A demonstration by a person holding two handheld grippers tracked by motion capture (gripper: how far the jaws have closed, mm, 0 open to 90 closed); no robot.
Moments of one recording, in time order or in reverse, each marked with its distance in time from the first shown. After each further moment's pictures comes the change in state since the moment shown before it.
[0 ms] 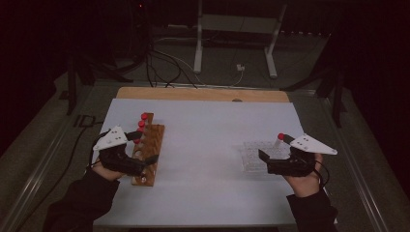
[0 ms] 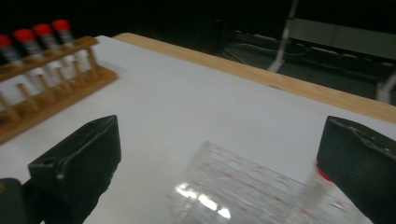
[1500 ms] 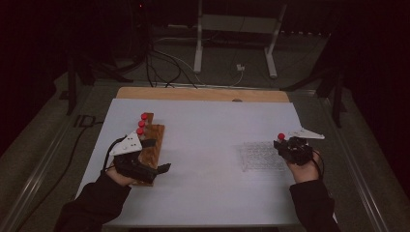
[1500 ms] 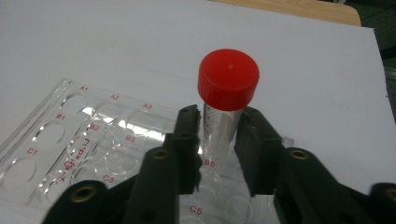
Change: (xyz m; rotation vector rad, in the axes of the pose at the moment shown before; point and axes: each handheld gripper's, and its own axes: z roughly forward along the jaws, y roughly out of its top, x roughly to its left) left arm -0.014 -0.010 0.024 0.032 -0.090 -0.004; right arm -0.062 -0.040 0.058 0.262 -0.173 0.107
